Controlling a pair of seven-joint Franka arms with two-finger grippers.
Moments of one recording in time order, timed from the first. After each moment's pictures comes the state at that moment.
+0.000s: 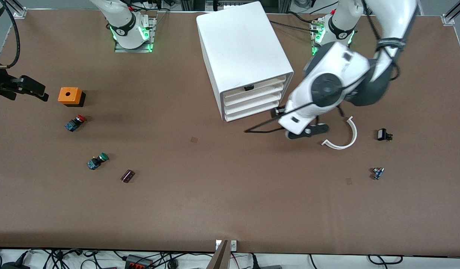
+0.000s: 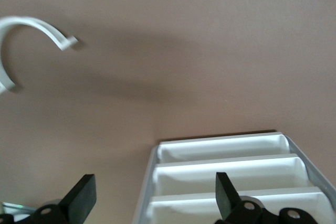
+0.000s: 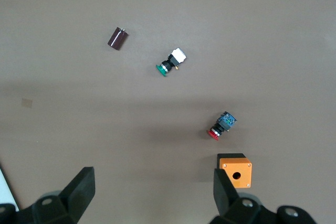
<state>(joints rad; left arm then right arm) -0.07 0.43 -0.43 -1.46 0.02 1.61 -0.68 -0.03 0.03 -0.03 -1.61 -0.01 1.63 -0.03</state>
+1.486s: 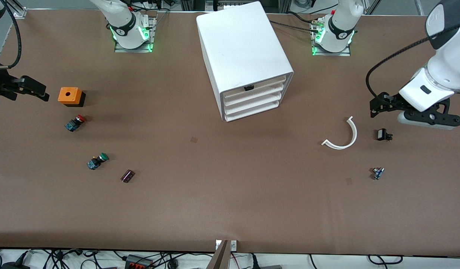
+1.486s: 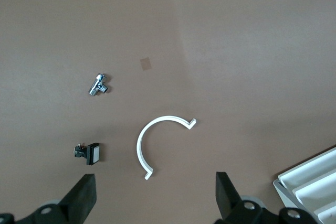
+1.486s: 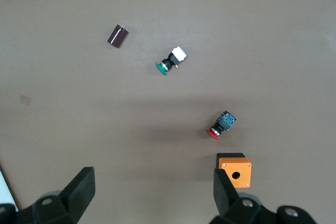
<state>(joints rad) -0.08 0.02 -0.01 -1.75 0.01 1.83 0.05 -0.03 0.03 -0.03 -1.62 -0.01 1.63 -0.04</state>
